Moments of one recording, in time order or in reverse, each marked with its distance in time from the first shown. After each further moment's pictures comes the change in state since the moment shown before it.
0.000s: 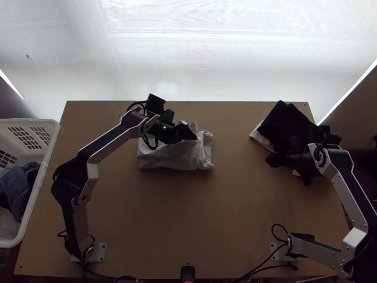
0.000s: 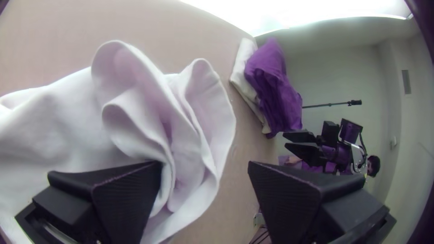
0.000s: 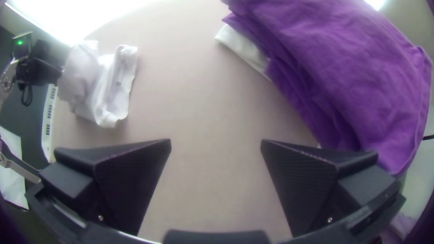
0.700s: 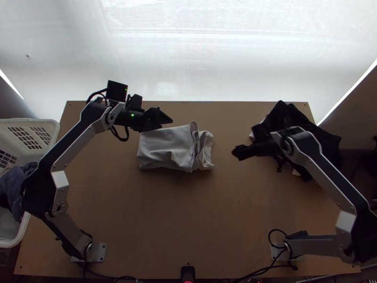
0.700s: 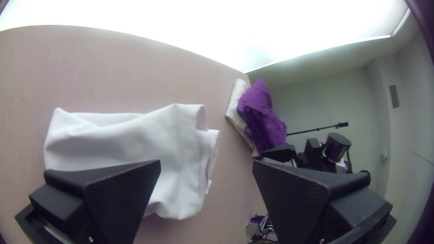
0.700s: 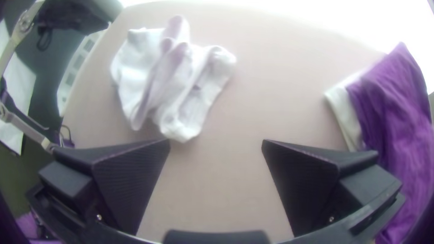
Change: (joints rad) left arm 0.203 -0.203 -0.082 -0.054 0.056 0.055; right arm 0.403 0.175 0.229 0.048 -0.003 0.053
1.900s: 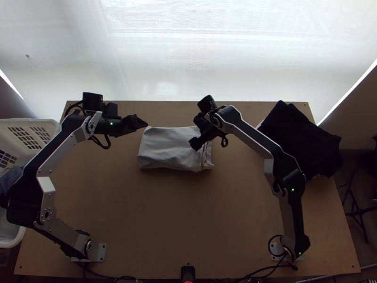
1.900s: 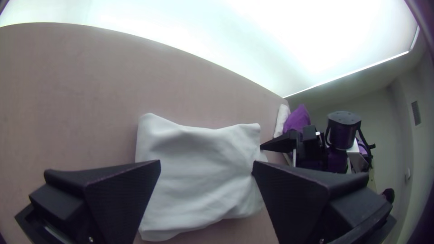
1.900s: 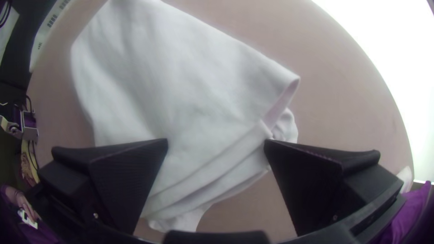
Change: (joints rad) left arm 0.177 -0.100 -0.243 0.105 -0.135 0.110; right arm 0.262 0.726 0.712 -0.153 0.184 -0.160
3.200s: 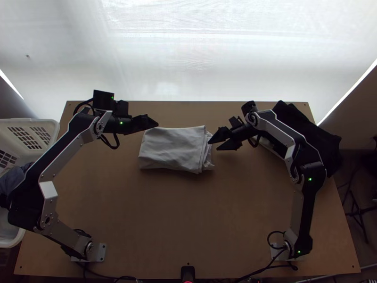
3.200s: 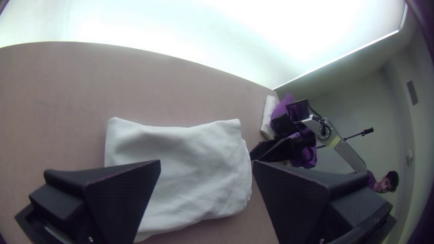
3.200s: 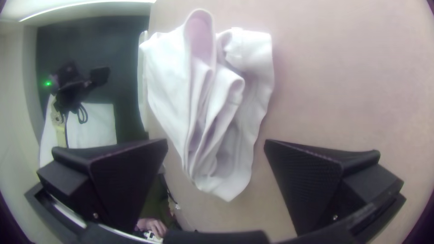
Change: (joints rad) left arm -0.106 -0.022 0.047 -0.003 -0.034 -0.018; right arm -0.341 0.012 -0.259 0.051 -0.837 0.272
